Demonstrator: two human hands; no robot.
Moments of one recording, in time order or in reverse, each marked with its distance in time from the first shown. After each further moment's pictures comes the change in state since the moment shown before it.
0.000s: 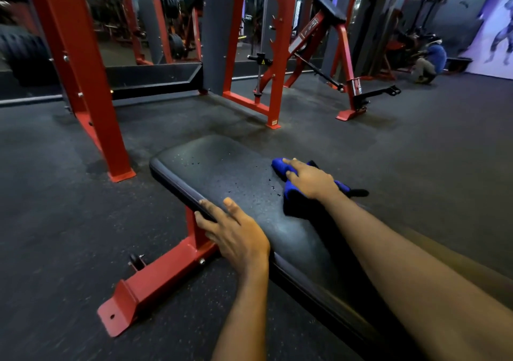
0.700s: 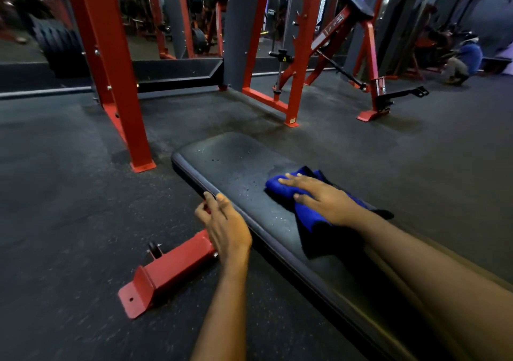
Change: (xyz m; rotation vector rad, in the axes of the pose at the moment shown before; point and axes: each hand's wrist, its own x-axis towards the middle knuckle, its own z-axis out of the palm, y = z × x) left_hand 0.049 -0.013 -0.031 -0.048 -0.089 0.009; right_hand -0.046 -0.007 0.009 0.179 -0.033 -0.461
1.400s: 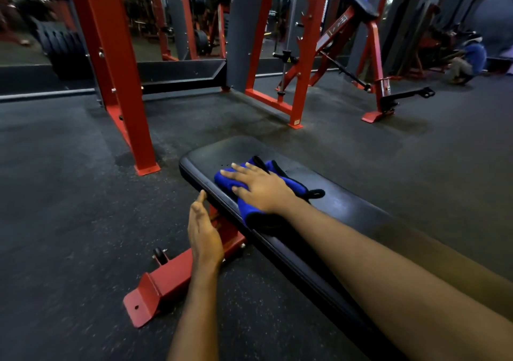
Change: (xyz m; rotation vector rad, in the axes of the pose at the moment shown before) left_hand 0.053 -0.040 -0.033 -0.311 -0.108 0.053; right_hand 0.107 -0.094 0.049 -0.180 -0.120 -0.008
